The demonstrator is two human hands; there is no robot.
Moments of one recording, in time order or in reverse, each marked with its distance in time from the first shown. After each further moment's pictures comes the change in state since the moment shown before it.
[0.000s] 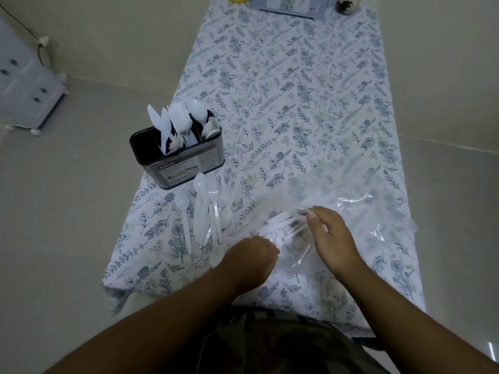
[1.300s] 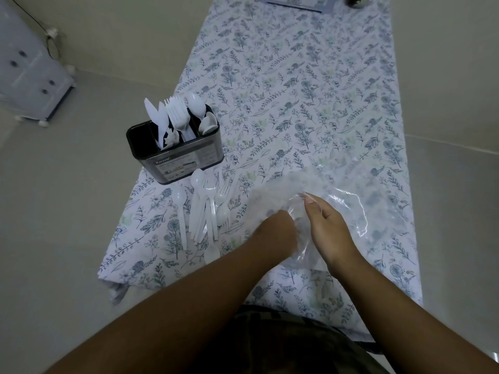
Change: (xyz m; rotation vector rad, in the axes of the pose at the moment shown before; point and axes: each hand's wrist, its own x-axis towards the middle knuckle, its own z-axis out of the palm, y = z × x) left_hand 0.084 0.043 -0.021 -0.304 -0.161 -0.610; right_hand 0.013 -0.022 -0.003 0.271 -0.033 0.127
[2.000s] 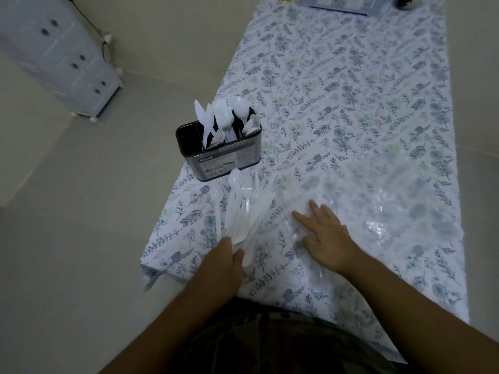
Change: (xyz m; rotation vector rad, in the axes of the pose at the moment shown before) left_hand -0.125 -0.117 -0.044 -0.219 0.257 -0.218; right_hand 0.029 0.035 0.032 -0.933 -0.495 -0.182
